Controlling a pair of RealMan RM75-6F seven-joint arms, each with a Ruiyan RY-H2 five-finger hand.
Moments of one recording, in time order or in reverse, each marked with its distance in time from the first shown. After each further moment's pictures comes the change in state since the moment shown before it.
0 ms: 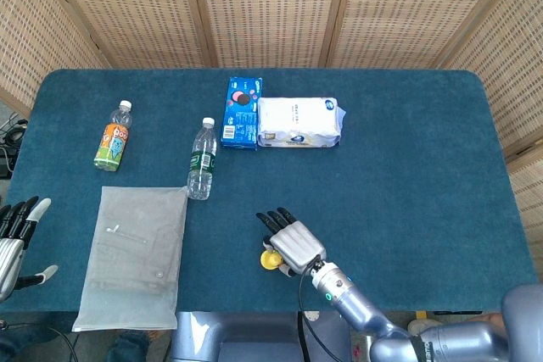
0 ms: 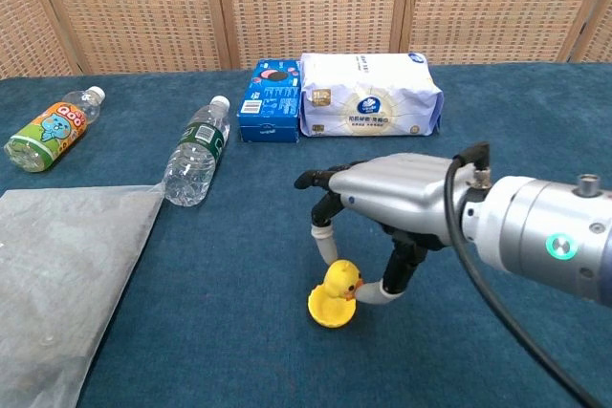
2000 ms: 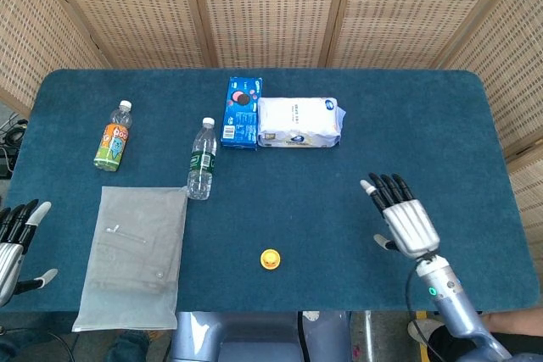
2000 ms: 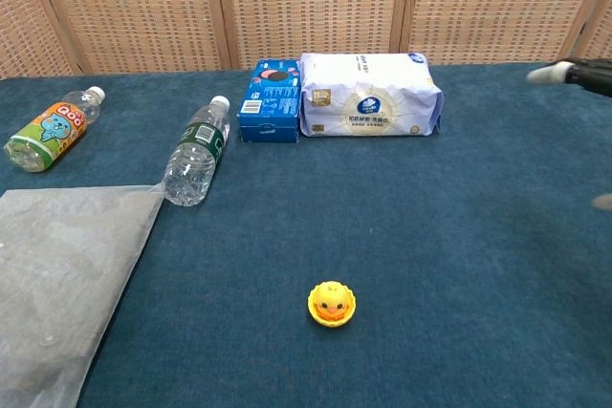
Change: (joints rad) left arm 0.016 0.001 0.018 -0.005 0.039 0.037 0.006; right arm -0.293 0.312 -0.211 0.253 -0.428 0.419 0.561
